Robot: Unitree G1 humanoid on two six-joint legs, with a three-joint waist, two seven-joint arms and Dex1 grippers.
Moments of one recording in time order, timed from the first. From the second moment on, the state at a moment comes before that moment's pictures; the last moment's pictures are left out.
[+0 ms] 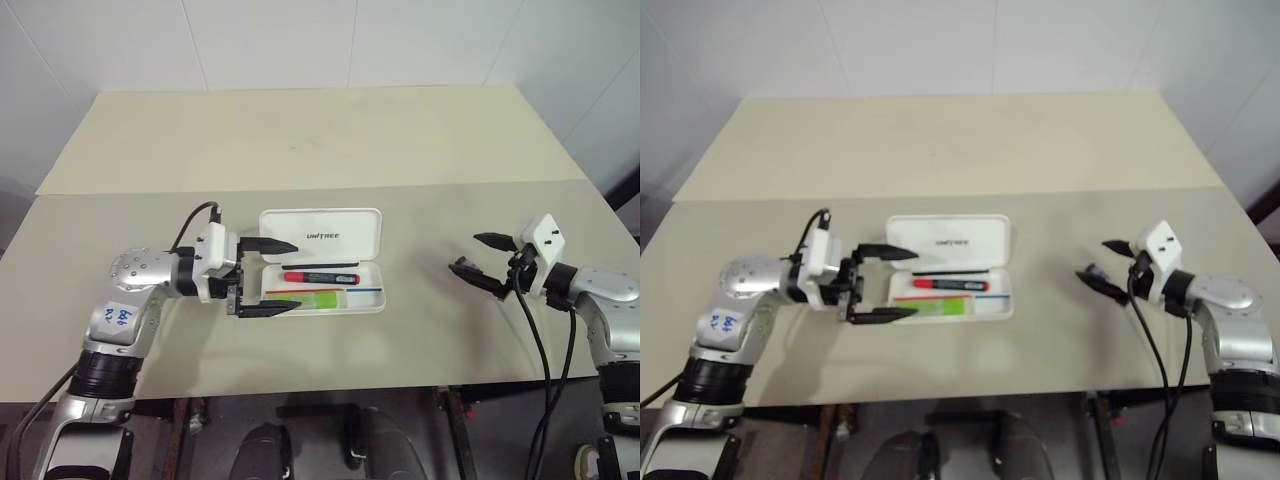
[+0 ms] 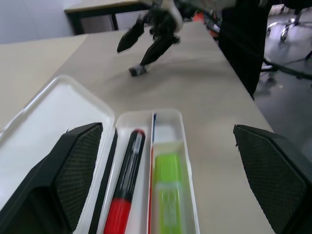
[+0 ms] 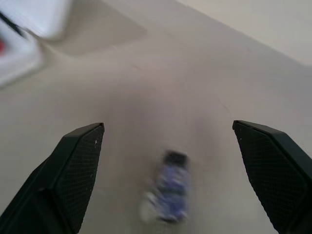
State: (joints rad) left arm -0.47 0.58 -0.03 -0.02 -0.43 0.15 -1.21; right arm -0.43 -0.76 -0.18 0.43 0.27 0.08 1.02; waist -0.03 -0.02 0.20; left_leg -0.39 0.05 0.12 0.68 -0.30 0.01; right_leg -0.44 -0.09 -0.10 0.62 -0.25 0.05
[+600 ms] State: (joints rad) left arm -0.51 0.55 -0.06 -0.02 -0.42 0.17 -1.14; right arm -0.42 -0.70 -0.18 0.57 0.24 0.00 0.93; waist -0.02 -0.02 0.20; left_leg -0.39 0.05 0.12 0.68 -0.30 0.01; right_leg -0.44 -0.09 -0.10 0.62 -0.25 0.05
